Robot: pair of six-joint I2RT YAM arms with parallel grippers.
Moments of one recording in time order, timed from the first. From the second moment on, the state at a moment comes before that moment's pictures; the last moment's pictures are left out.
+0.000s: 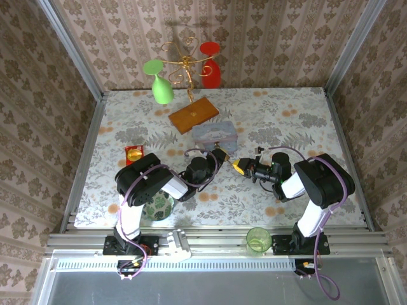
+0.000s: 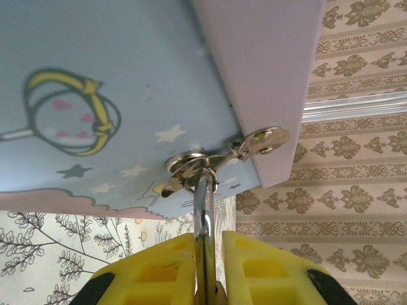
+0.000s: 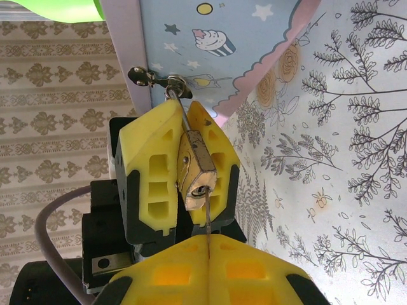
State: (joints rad) left arm -0.93 1.98 0.69 1.14 -0.18 -1.43; right arm 0.26 1.75 0.31 1.19 -0.76 1.36
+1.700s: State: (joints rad) left arm -0.93 1.98 0.71 1.14 -0.18 -1.46; right arm 0.26 1.73 0.32 1.19 -0.76 1.36
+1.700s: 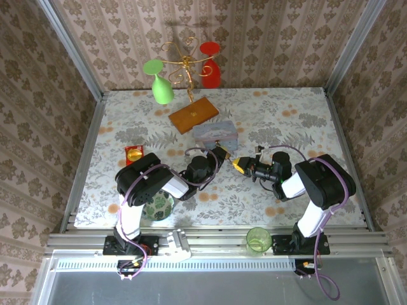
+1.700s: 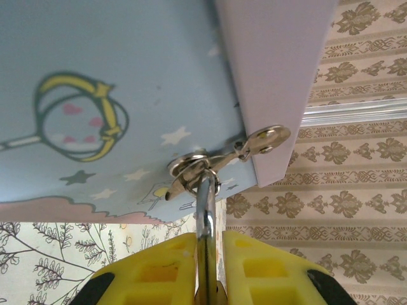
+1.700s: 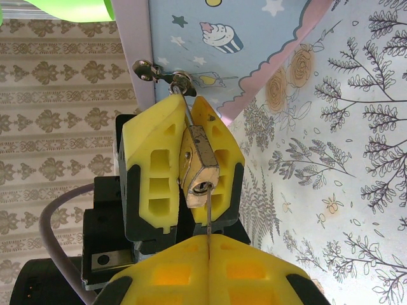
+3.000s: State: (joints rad) left arm -0.94 1.99 0.71 1.14 -0.16 -1.47; right arm 0.22 1.80 0.37 1.20 -0.78 1.37
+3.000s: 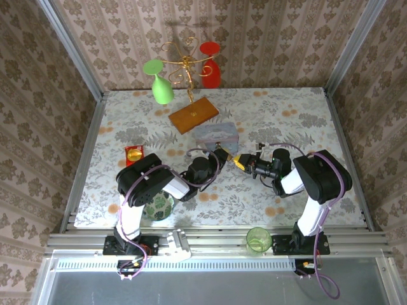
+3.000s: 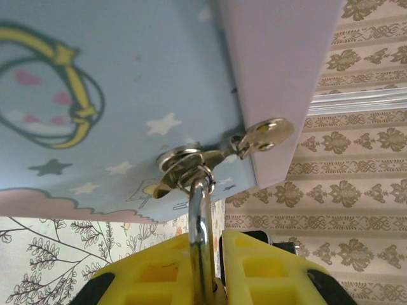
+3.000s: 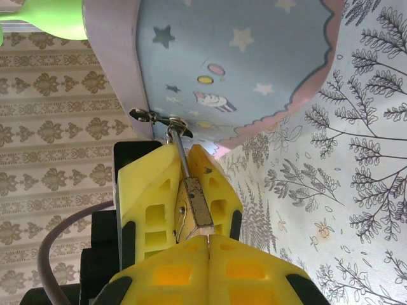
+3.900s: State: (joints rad) left arm -0.99 2.03 0.69 1.14 -0.21 -1.46; right arm 0.39 1.54 0.35 0.72 -0.44 1.15
